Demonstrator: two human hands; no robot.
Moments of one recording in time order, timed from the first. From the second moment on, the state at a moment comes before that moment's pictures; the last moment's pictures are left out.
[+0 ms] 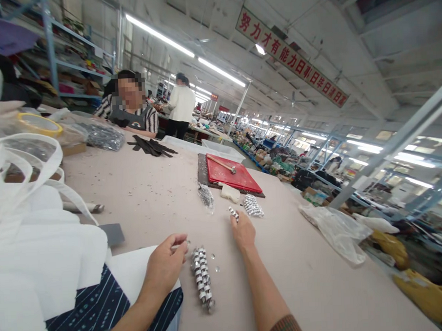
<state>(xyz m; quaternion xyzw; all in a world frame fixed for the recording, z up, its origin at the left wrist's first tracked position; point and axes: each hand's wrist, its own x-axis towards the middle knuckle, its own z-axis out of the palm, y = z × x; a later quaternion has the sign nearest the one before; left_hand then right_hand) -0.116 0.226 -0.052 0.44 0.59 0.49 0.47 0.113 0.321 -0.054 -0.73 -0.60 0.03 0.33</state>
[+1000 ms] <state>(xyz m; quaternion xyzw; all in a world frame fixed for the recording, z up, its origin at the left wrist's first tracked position) -0.084 0.209 -0.051 0.34 0.49 0.48 0.64 0.047 0.202 -0.052 -0.60 -0.64 0.31 0.37</state>
